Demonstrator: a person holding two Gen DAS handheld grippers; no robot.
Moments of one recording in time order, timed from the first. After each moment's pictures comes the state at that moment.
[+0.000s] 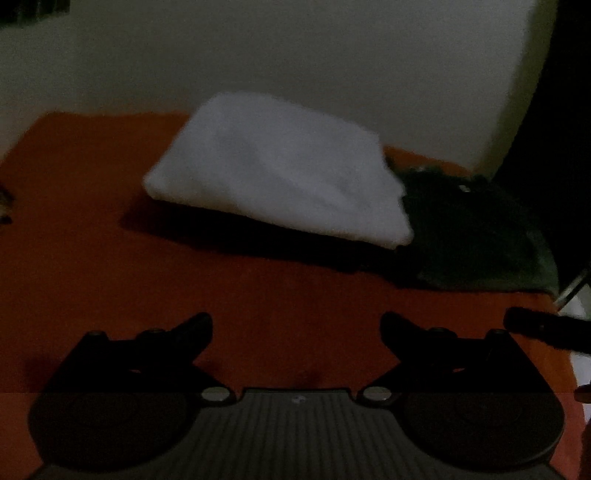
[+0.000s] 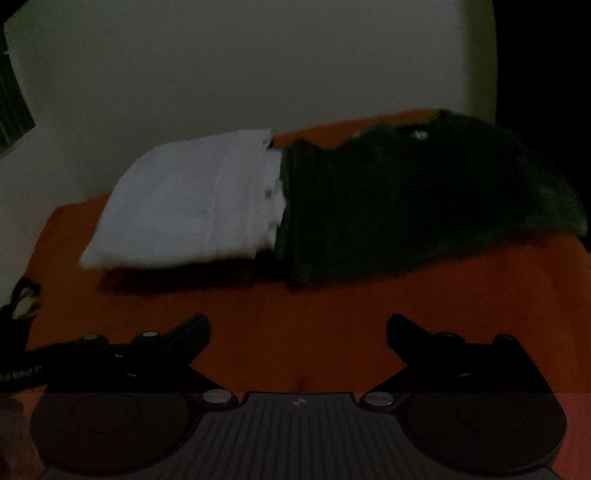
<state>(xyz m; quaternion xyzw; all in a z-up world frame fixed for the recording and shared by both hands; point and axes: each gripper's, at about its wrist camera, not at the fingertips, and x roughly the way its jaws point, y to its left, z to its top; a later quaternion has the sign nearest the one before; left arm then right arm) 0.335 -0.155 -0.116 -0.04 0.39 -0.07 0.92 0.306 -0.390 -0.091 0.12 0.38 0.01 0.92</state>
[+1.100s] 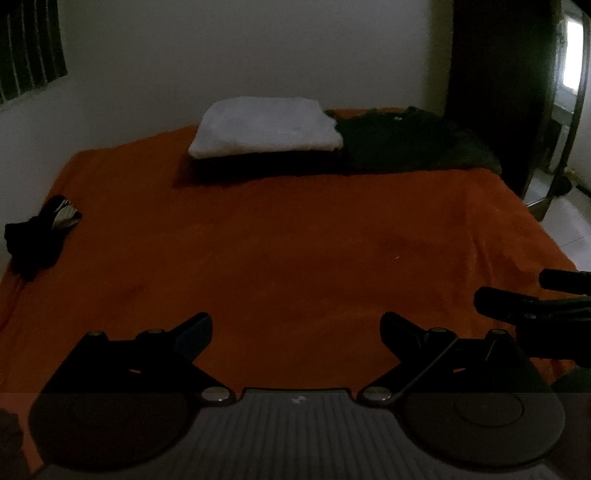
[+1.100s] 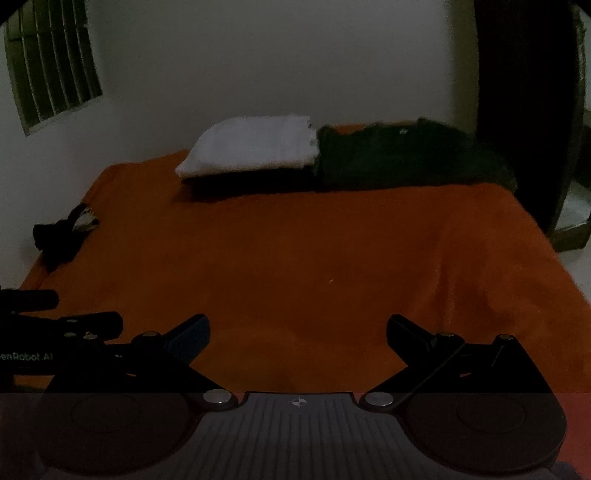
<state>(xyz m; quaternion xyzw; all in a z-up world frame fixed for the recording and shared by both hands) 0.057 -0.138 -0.093 0.07 0.39 -0.08 0.92 0.025 -0.320 -0.090 0.08 0.35 0.02 0.93</state>
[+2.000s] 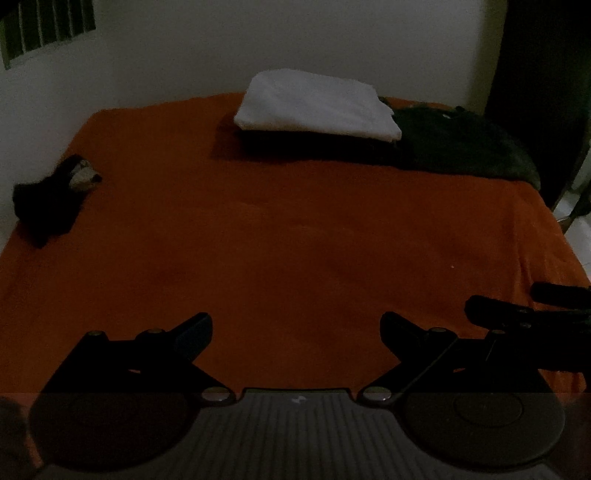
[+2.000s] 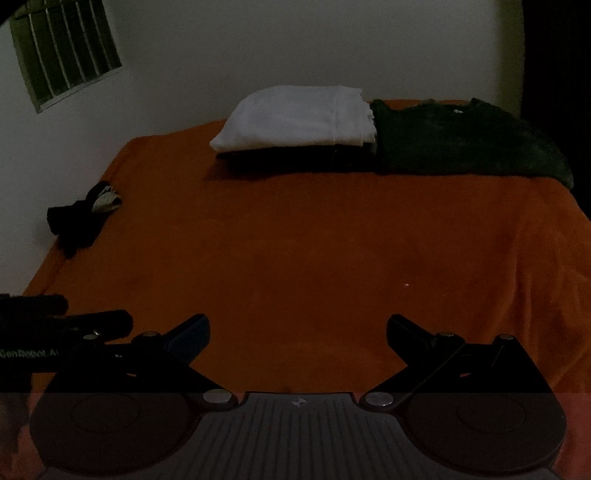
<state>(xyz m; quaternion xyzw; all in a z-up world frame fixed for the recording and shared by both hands) 0.105 -0.066 -0.102 0.03 0.43 -0.06 0.90 0.089 -0.265 -0.090 0.09 0.39 0.06 0.92</state>
